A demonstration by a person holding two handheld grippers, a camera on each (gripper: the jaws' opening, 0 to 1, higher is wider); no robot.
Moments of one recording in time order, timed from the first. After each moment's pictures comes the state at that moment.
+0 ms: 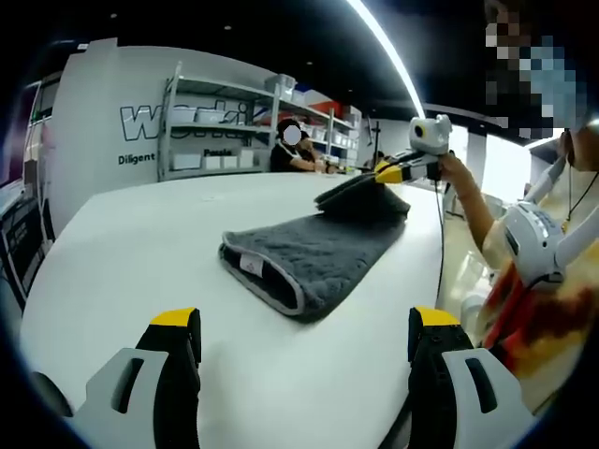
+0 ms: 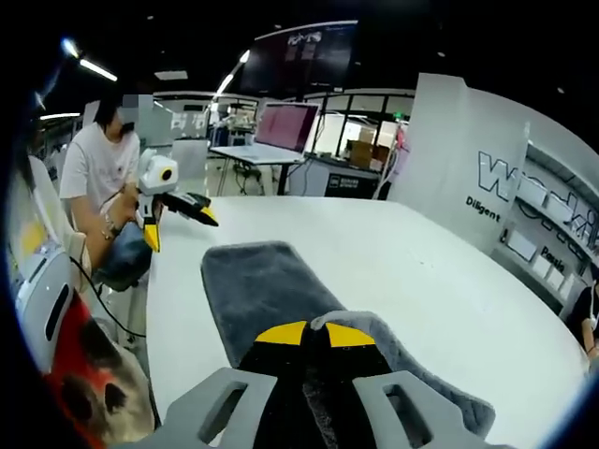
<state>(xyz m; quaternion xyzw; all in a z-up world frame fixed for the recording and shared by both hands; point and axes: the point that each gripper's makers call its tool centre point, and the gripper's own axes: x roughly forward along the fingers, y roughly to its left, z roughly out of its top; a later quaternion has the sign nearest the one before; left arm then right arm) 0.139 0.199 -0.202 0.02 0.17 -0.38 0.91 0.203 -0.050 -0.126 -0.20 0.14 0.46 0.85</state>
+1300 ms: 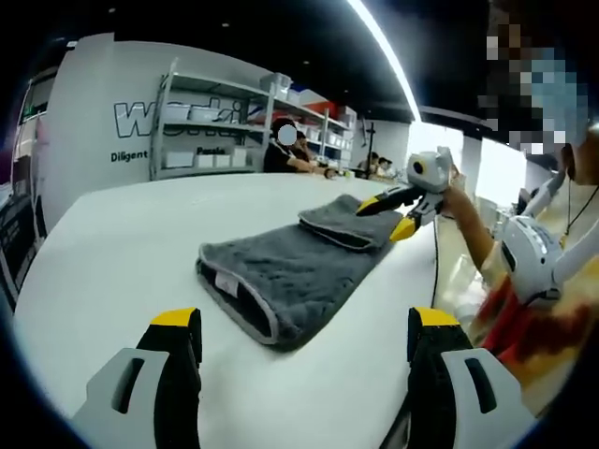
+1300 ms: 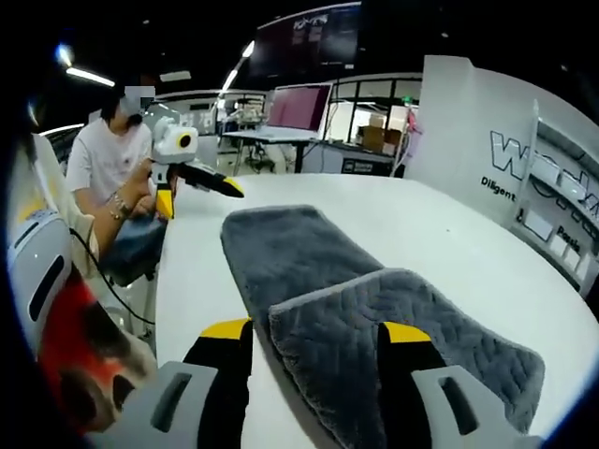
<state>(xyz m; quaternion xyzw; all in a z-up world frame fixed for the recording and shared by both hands) 0.144 0.163 -0.192 0.01 0.17 -0.40 0.90 0.183 -0.060 -0.190 -0.18 0.19 0.47 0.84</state>
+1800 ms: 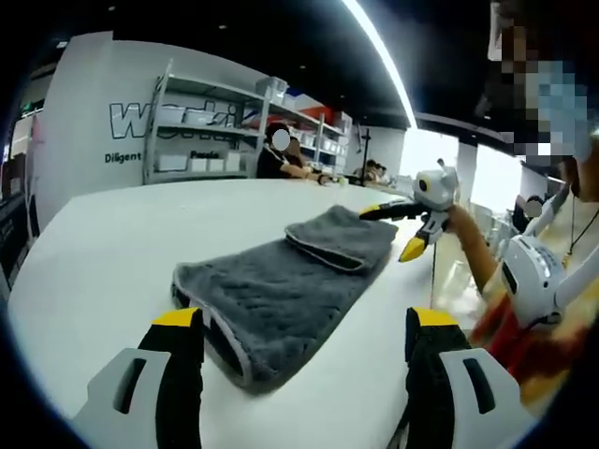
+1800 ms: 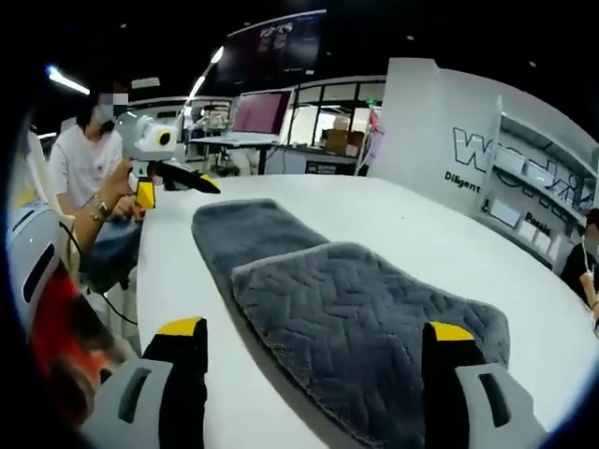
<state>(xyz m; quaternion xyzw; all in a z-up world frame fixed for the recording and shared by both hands) 0.155 0.131 -0.178 0.00 0.16 -0.41 0.90 0.187 -0.113 -0.190 -0.16 0.17 0.41 0.88</state>
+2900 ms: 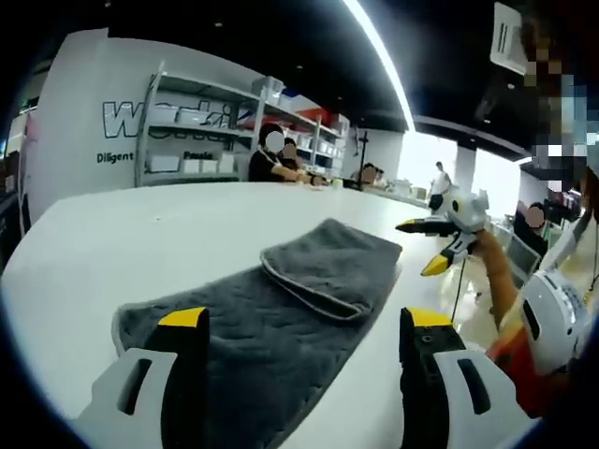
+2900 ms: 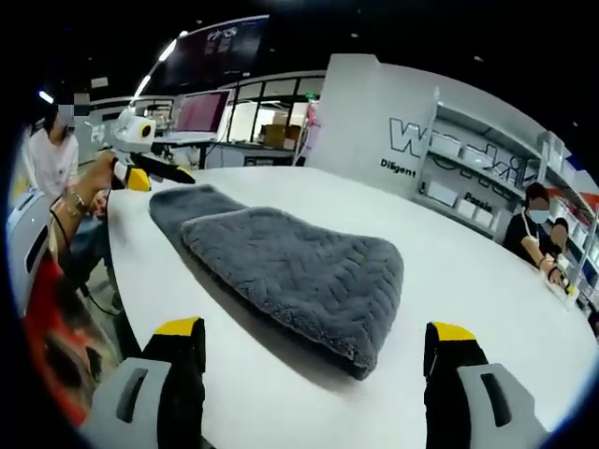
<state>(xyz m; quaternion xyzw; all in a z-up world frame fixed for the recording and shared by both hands) 0.195 0.052 -0.170 -0.02 0.17 -0.41 0.90 0.164 -0.235 -0.189 -0.16 0.18 0.27 0.93</state>
